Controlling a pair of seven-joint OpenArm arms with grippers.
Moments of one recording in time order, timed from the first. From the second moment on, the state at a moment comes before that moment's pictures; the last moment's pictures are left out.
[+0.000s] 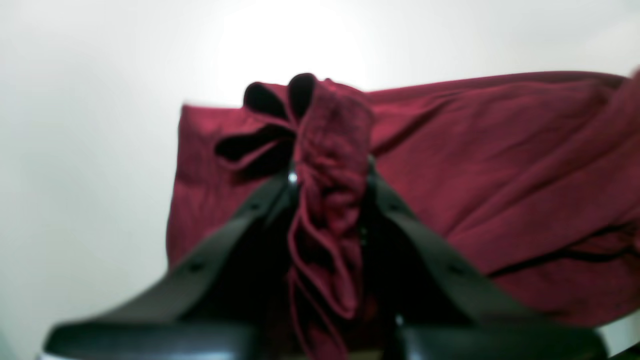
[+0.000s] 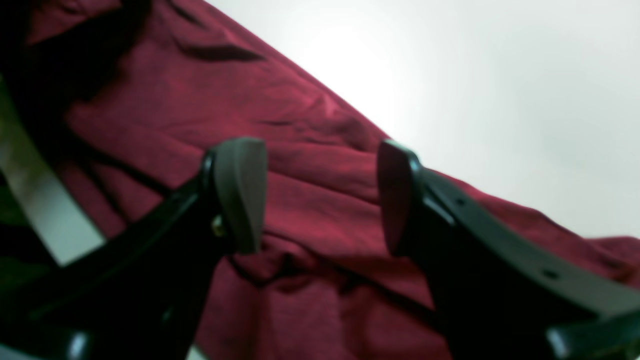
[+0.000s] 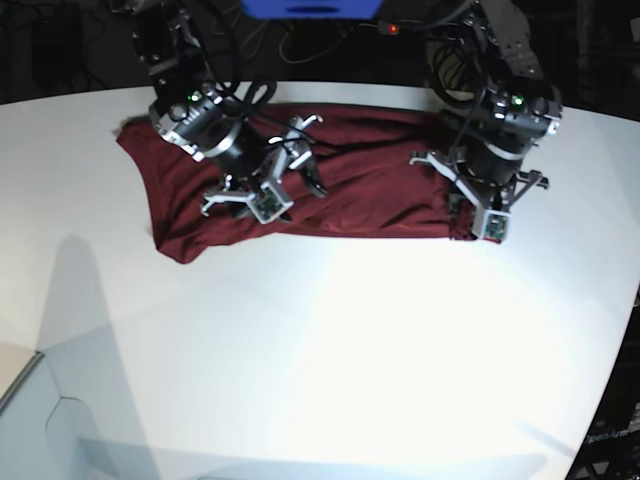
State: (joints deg) left arm 13.9 8.3 -17.5 113.3 1.5 -29.9 47.1; right arm -13.4 6.7 -13.6 103.5 1.6 23.1 -28.0
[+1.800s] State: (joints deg) left arm 12.5 7.9 7.7 104.4 4.1 -23.5 47.8; right arm -11.4 6.4 -1.3 103.5 1.6 23.3 -28.3
